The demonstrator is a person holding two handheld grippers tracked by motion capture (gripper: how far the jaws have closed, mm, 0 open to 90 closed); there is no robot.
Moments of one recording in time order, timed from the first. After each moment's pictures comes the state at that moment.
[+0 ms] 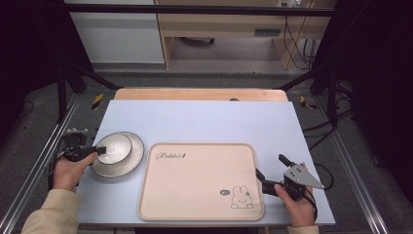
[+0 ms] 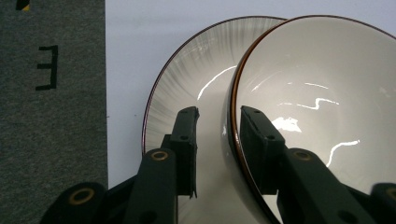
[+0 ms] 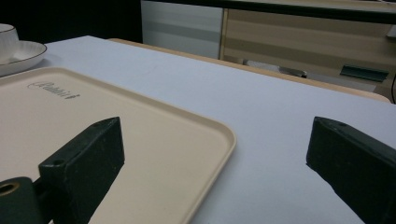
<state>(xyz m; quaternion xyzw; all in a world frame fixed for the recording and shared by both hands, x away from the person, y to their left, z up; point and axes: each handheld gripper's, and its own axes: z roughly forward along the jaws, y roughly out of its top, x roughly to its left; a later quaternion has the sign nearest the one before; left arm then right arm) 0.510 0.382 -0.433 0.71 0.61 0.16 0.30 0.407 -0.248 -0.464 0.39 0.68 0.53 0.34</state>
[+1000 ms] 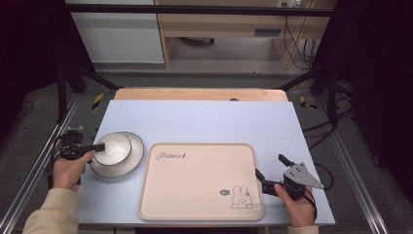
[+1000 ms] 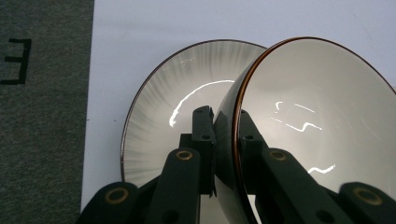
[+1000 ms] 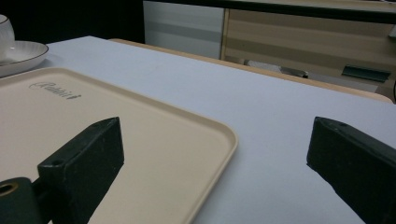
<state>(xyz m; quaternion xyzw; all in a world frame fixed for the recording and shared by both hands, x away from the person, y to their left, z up) 0.507 0.385 -0.422 0.68 0.63 0.13 0.35 0.407 -0.247 -0.464 0.39 0.68 0.53 0.33</state>
